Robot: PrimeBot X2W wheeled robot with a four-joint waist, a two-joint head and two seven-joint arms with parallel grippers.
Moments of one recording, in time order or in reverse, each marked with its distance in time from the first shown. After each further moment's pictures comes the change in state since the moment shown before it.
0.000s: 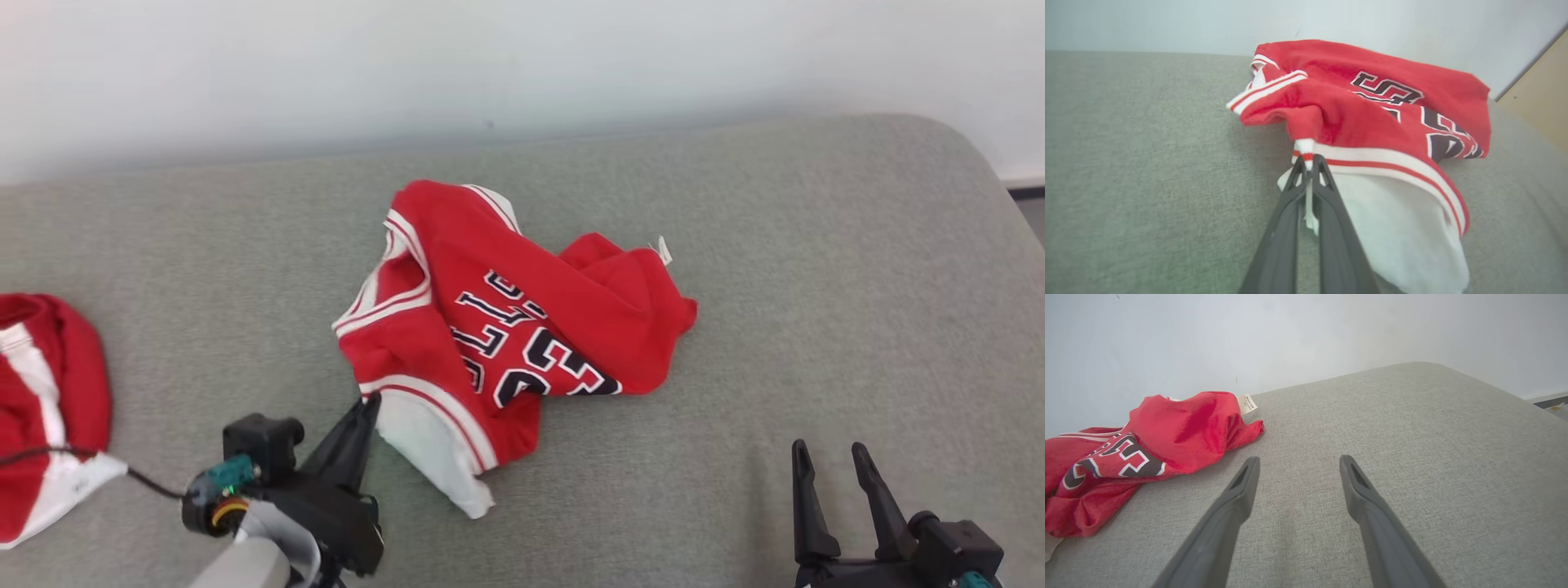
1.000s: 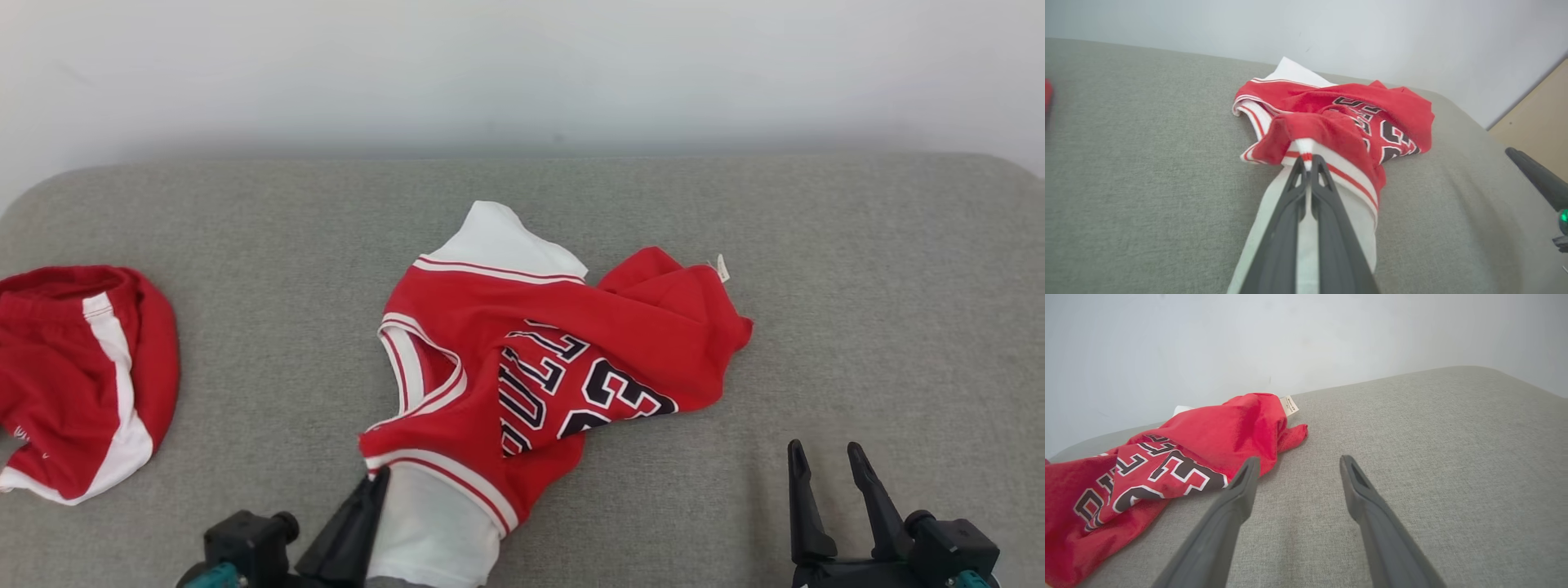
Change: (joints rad) left arm 0.347 0.181 0.018 -0.705 0.001 0.304 0.112; right arm 0.005 0.001 0.007 0.004 0.003 0.000 0.000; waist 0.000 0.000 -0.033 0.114
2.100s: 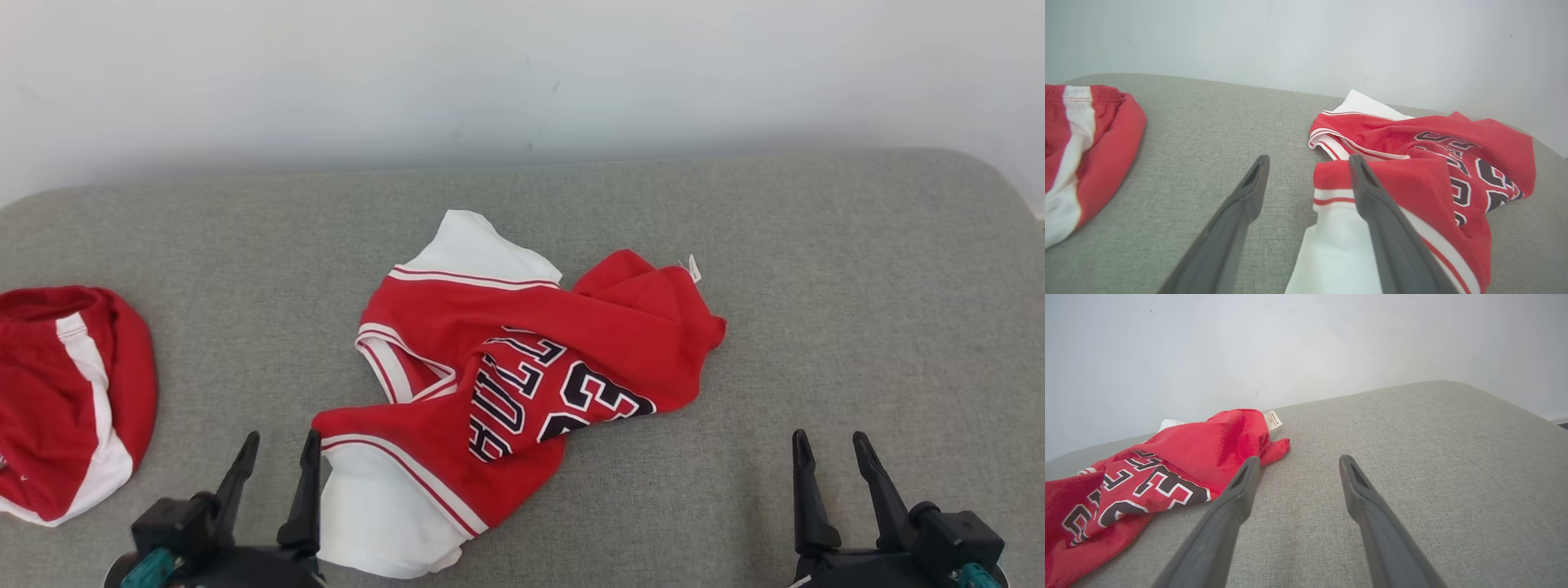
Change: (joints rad) left arm -0.012 -0.210 0.370 0.393 0.245 -0.197 -0.112; right arm -0.015 0.000 -0.008 -0.009 -0.016 0.000 0.000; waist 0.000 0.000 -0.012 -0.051
